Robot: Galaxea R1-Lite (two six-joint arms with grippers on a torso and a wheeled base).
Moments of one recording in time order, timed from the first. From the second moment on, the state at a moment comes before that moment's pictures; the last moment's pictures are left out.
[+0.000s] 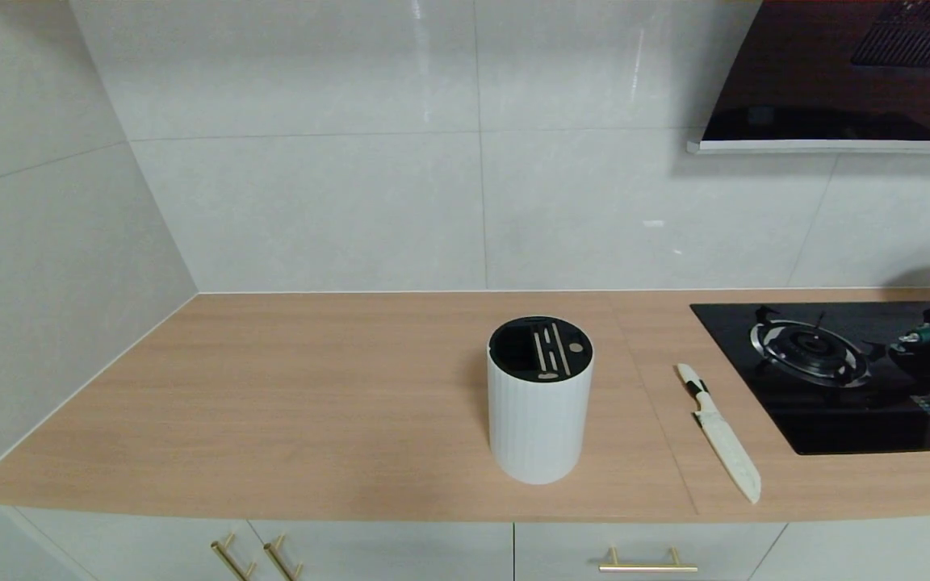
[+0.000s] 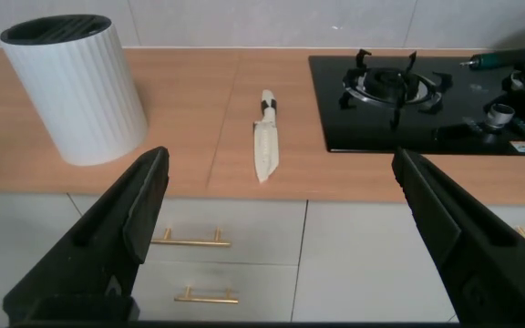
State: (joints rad) left arm 0.00 0.00 0.00 -0.01 -0.02 0.01; right arm 0.01 0.00 0.00 0.00 0.01 -0.01
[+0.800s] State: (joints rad) left arm 0.00 0.00 0.00 -0.01 -0.02 0.01; right arm 0.01 0.00 0.00 0.00 0.01 -0.01
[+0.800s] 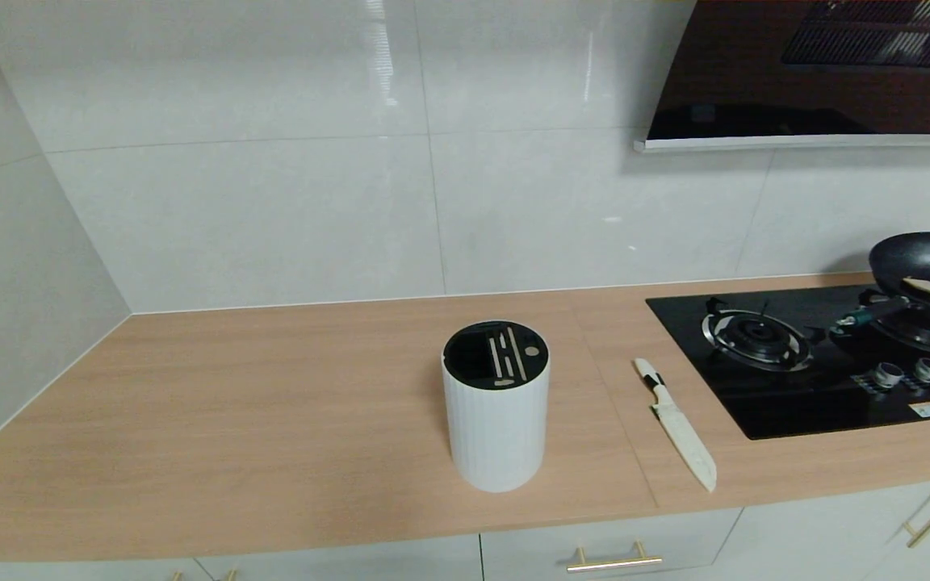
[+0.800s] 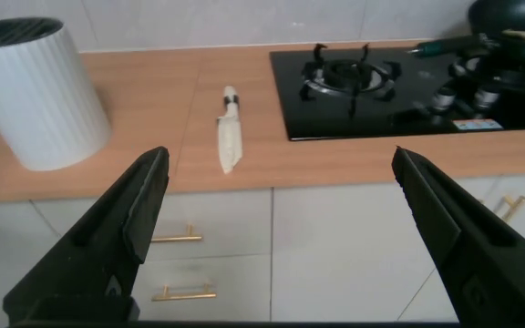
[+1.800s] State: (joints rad) left arm 0.00 0.00 0.00 -0.01 -0.02 0.01; right arm 0.01 0.00 0.00 0.00 0.02 -0.01
